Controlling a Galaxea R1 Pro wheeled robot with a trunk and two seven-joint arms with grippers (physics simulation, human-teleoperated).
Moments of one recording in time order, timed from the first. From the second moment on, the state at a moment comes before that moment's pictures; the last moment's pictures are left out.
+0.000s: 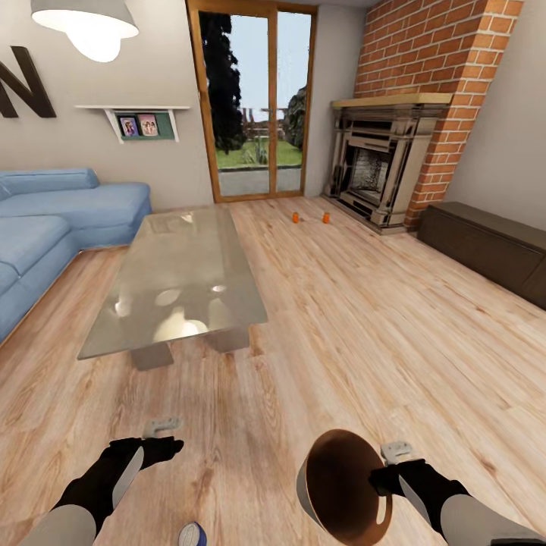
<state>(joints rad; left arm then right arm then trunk) -0.55 0.13 0.03 -0.60 0.15 0.48 -0.06 -0.67 -0.12 0.05 -0.18 0.12 0.28 0.14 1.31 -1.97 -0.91</state>
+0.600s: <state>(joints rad) -0.55 0.12 0.03 -0.60 0.15 0.48 -0.06 -0.67 -0.12 0.05 -0.17 0.12 0.28 0.14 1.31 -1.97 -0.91</state>
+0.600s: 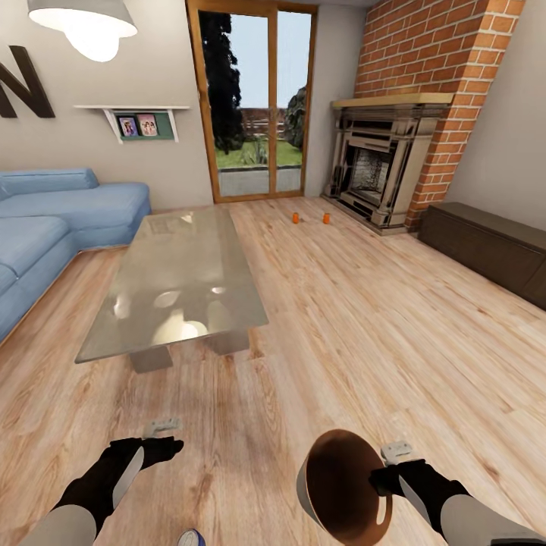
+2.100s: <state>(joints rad) -0.55 0.12 0.02 -0.59 0.15 0.47 -0.05 -0.80 -0.15 -0.05 -0.59 0.14 0.89 0.20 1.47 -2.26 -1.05</state>
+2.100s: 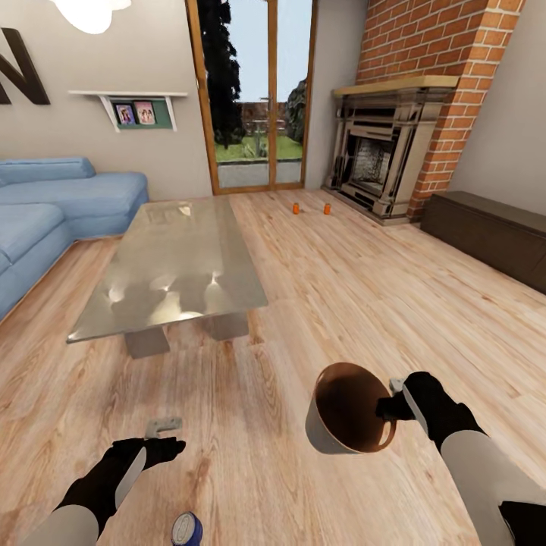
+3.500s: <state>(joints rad) -0.55 0.07 -0.07 -0.50 0.15 0.40 -0.04 -0.81 -0.17 -0.05 -0.68 0.14 0.92 0.25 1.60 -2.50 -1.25</state>
